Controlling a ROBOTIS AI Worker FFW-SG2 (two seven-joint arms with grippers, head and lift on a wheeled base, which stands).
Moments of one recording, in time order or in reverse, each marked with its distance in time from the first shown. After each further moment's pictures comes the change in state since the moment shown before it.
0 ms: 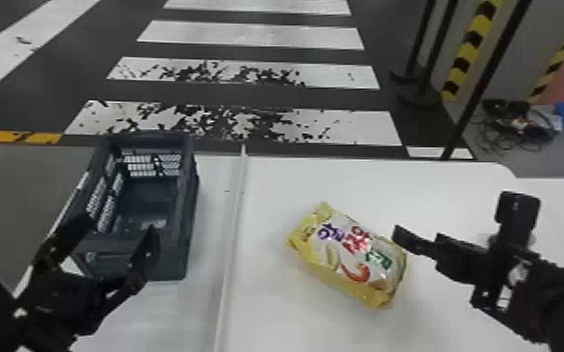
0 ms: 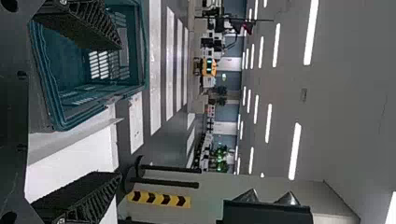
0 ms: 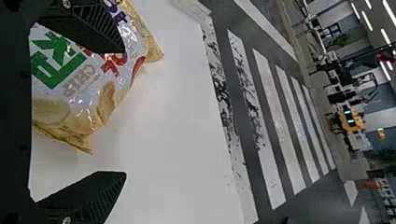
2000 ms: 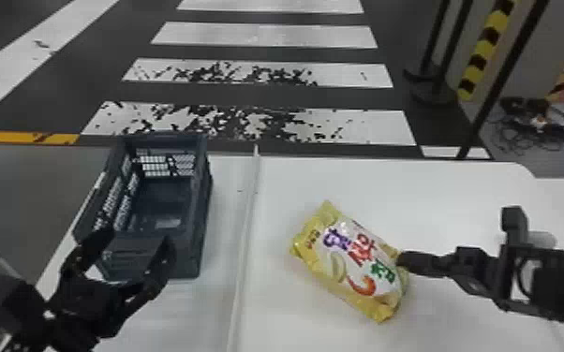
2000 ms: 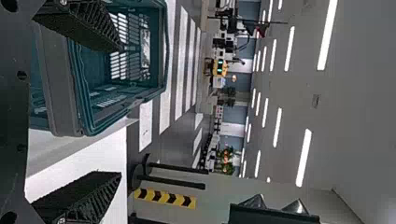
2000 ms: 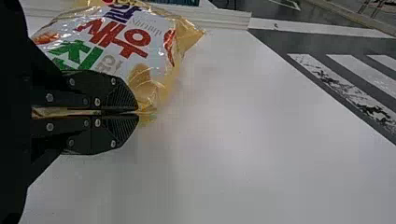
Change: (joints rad) left arm -0.028 0.007 -0.019 0.096 0.044 -0.026 -0.014; right arm -0.371 -0.088 -0.080 0.621 -0.170 0.395 0.198
